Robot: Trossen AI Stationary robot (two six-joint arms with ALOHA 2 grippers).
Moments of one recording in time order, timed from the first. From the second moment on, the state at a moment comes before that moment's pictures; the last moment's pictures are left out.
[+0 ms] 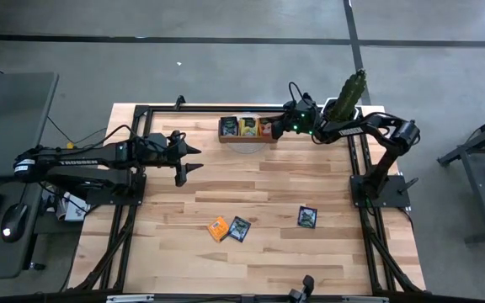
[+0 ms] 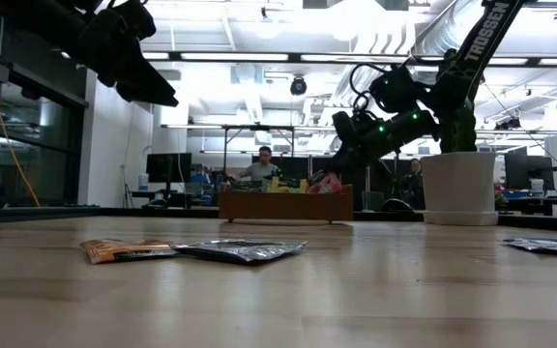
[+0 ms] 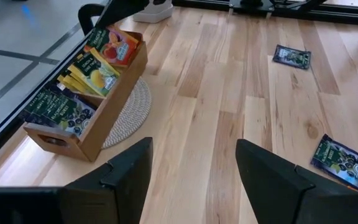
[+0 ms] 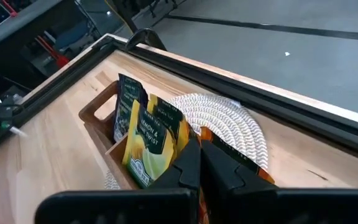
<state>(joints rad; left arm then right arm) 0.17 0.77 0.54 -0.22 -0.06 -0.02 -0.68 1.71 0.71 0.63 -0.18 0.40</state>
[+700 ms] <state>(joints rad) 0.17 0.77 0.54 -0.22 -0.06 -0.02 -0.69 1.61 0.71 0.57 -0.22 0.39</state>
